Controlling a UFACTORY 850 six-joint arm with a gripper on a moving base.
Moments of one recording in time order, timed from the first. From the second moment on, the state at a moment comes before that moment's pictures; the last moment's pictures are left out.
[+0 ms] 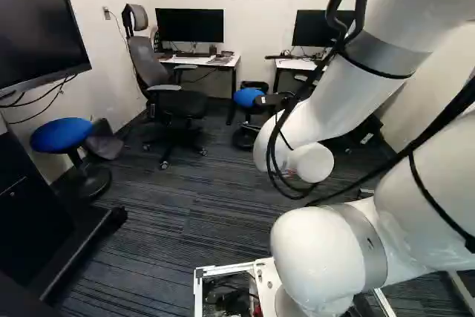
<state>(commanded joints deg) 0.0 16.0 -5.0 0.0 50.0 0.0</state>
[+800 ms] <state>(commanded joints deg) 0.0 16.0 -5.0 0.0 50.0 0.0</state>
